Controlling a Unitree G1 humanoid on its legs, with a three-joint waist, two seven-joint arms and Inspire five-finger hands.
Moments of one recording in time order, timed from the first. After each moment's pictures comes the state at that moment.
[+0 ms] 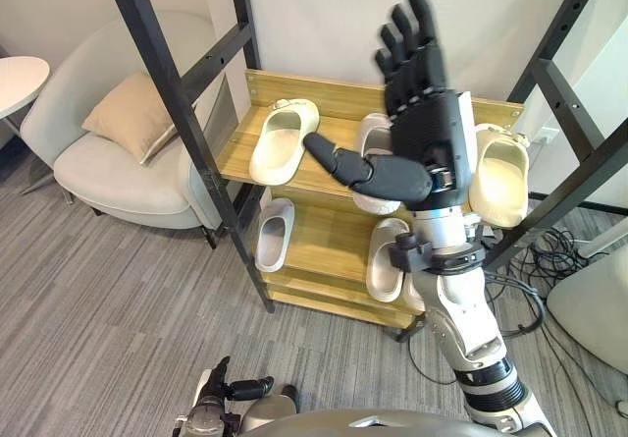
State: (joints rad) left arm 0.12 0.17 -0.03 1.06 0.05 -0.10 0.13; right arm -0.16 -0.17 0.22 -0.38 0.05 -0.31 -0.21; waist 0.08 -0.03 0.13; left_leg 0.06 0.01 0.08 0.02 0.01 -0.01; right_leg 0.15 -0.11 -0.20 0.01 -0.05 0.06
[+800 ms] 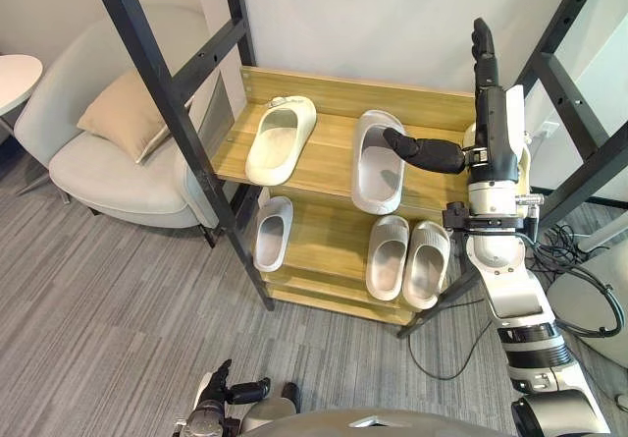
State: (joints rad) left arm 0.14 0.17 -0.03 1.05 0.05 -0.11 0.10; right arm -0.28 -0.39 0.06 -0.04 -0.22 -0.15 -0.31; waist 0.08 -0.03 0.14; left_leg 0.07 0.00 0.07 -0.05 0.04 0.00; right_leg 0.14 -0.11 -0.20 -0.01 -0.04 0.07
